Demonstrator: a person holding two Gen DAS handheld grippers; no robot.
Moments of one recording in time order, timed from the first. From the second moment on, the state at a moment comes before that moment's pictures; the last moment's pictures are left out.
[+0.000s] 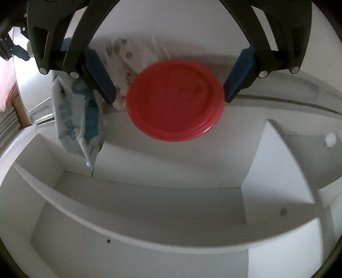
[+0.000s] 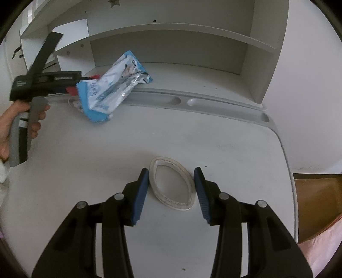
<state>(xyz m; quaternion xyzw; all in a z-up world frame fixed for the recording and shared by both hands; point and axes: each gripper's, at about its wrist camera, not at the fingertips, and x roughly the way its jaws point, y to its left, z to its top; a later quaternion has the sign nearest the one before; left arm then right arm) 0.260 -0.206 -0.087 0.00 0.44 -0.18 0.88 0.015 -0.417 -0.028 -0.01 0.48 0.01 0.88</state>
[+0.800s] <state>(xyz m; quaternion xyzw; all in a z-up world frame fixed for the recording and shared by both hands) 0.123 -0.198 -0.019 0.01 0.35 -0.30 0.89 -0.031 -0.456 -0.004 0.14 0.43 0.01 0.89</state>
